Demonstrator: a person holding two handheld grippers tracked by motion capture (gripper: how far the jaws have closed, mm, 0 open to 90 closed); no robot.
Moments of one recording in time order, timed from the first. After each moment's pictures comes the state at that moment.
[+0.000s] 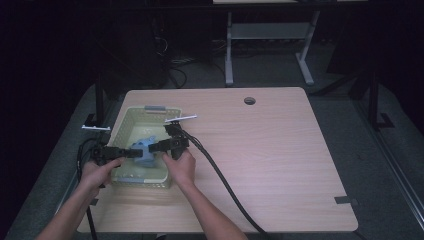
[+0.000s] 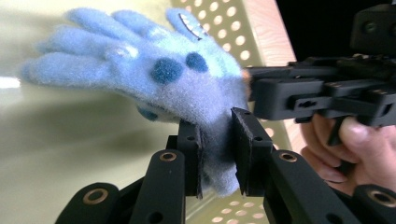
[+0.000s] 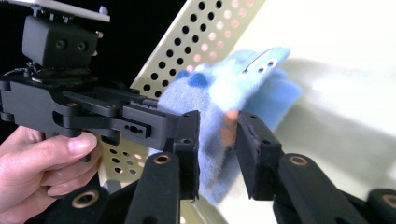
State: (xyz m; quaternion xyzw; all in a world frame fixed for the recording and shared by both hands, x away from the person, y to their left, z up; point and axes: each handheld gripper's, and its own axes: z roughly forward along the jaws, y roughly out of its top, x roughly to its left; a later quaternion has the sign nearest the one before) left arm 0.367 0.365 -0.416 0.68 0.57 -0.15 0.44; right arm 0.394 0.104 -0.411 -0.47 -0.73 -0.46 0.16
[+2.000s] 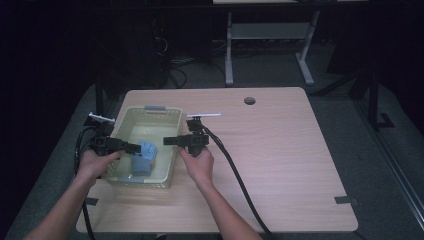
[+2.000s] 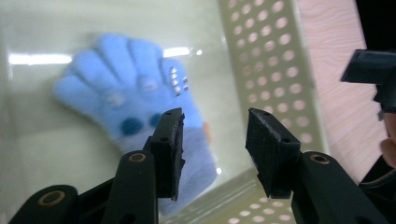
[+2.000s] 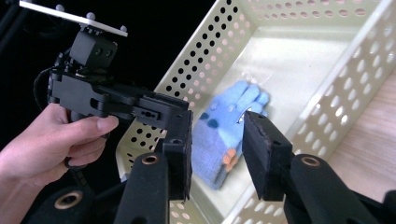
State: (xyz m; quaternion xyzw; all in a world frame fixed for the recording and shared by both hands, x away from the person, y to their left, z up) left arm 0.384 0.354 -0.386 0.71 0.59 -0.11 0.36; right arm 0.389 0.046 -0.396 -0.48 -0.69 -0.51 0.16
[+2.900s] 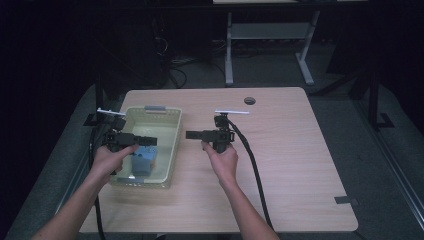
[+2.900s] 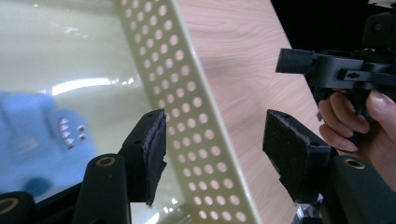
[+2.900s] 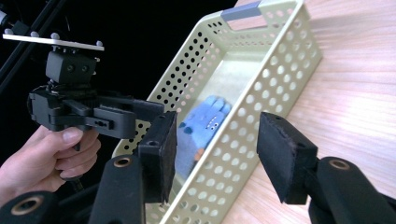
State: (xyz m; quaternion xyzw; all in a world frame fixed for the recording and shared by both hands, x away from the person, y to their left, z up) left arm 0.383 0.309 -0.368 0.72 0.53 -0.12 0.44; right arm 0.390 -0.025 -0.388 -0.50 -0.67 -0.53 0.14
